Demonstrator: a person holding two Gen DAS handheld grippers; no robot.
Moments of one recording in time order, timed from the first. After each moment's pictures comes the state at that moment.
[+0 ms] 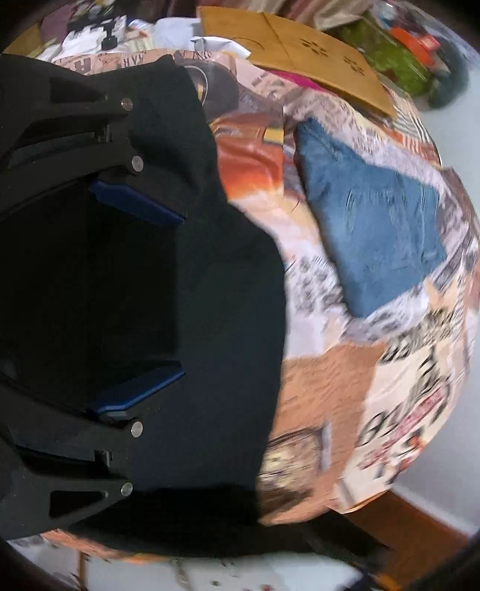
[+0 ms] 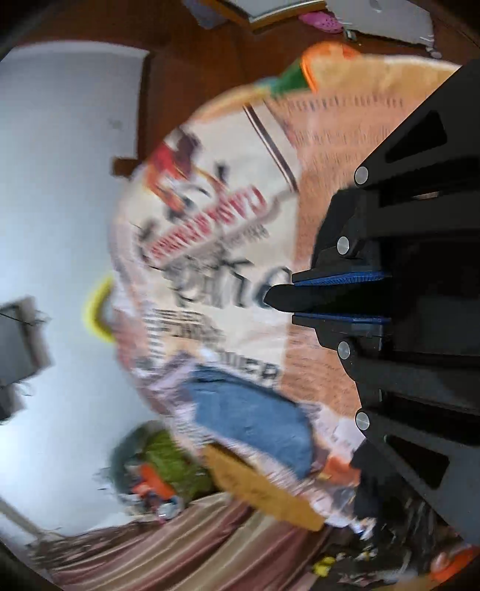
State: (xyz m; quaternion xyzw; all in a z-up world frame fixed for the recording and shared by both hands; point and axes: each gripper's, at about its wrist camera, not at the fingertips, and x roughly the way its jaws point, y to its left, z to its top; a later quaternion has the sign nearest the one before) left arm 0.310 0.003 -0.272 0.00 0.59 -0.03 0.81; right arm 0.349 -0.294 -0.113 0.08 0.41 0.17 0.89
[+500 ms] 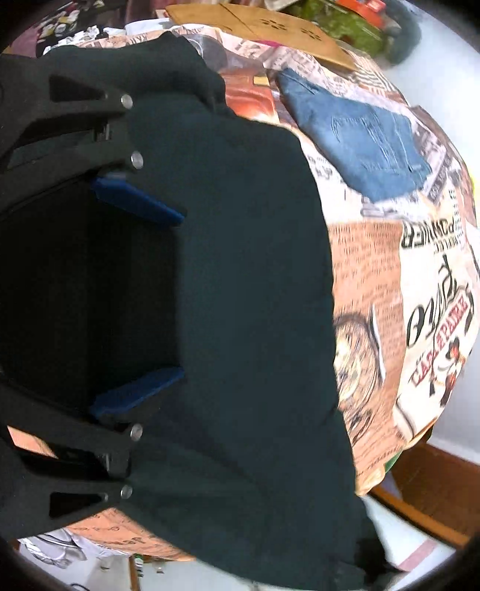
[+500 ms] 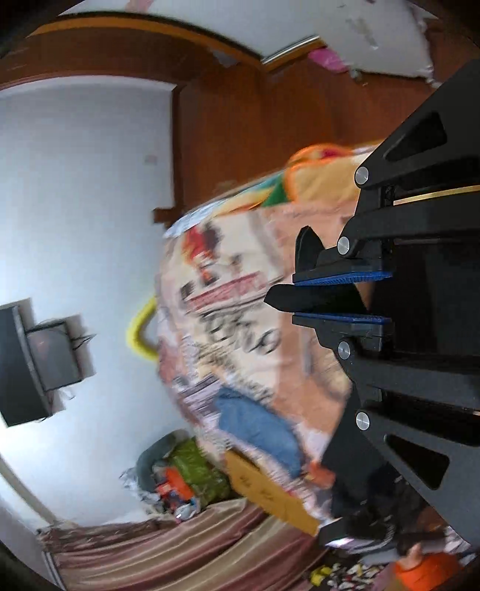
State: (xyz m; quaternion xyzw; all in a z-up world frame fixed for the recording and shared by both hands) left arm 0.265 -0.098 -0.271 0.06 0.58 -0.10 0.80; right arm 0.244 -0.382 -0.107 0.05 0.40 0.13 0.91
